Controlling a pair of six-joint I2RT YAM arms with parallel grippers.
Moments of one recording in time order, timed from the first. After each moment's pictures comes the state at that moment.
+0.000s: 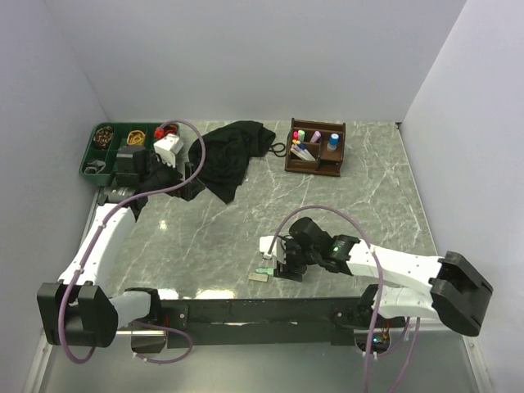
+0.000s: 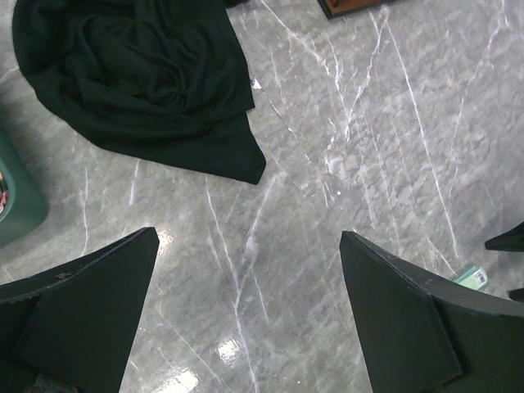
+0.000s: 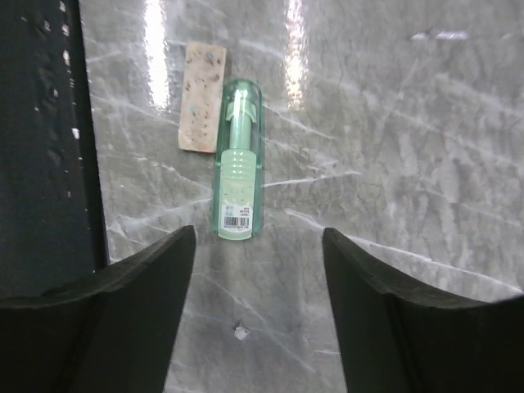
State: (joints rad) left arm -0.07 1.17 0.96 -0.35 0.56 0.08; right arm 0.93 1.13 0.54 -0.25 -0.33 -0.52
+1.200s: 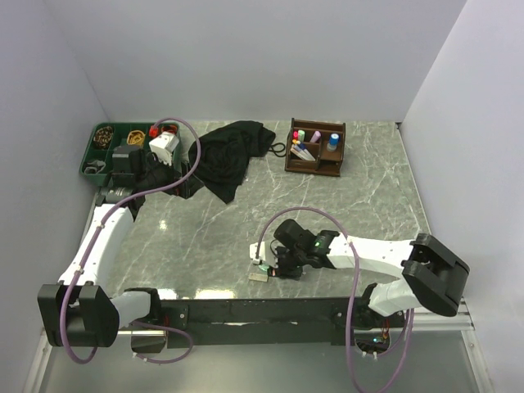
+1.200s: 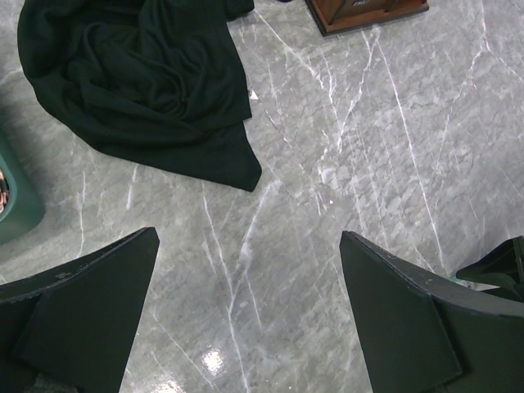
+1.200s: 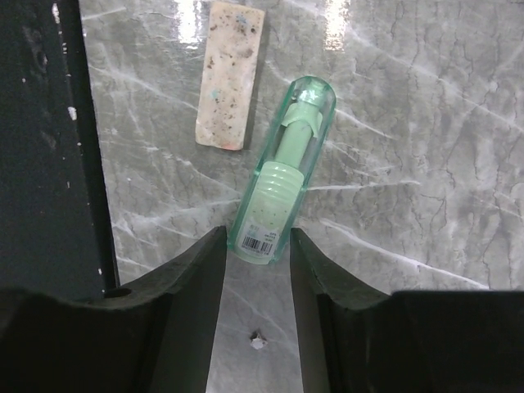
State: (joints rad) left arm -0.03 1.16 0.95 -0.33 0.61 0.04; right arm 0.98 1.35 0.64 -0.35 -0.30 -0.54
